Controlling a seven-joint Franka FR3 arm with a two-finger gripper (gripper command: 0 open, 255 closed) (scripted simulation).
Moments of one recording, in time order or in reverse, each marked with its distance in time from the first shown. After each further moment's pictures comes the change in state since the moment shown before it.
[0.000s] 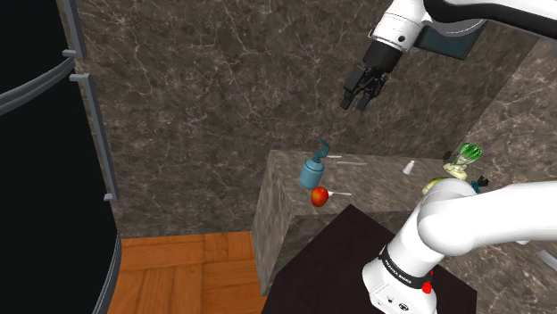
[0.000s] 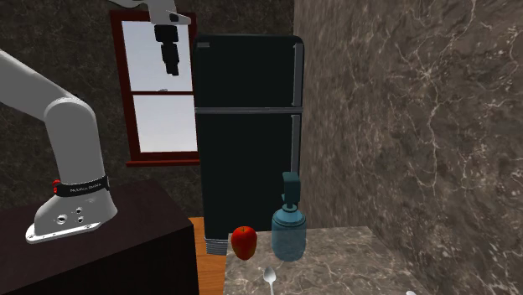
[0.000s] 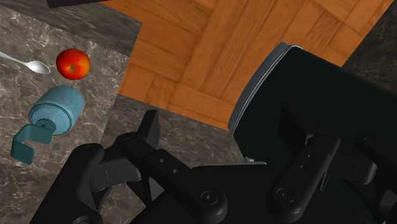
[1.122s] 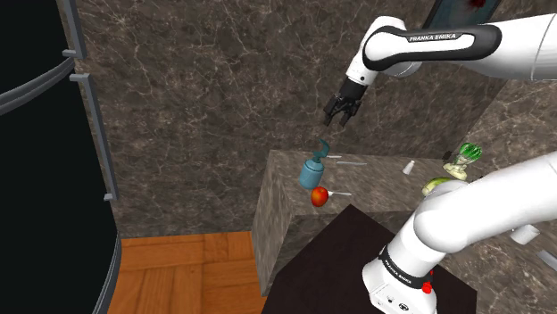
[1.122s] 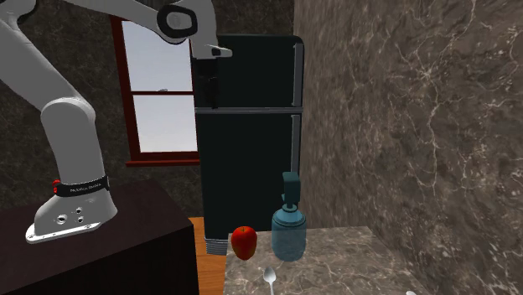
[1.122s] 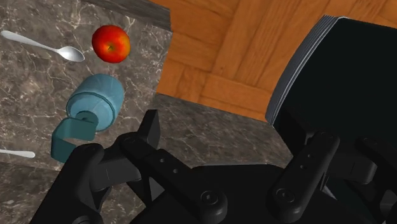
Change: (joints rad) arm -0.096 0.303 -0.181 -0.081 -0.109 0.369 -0.156
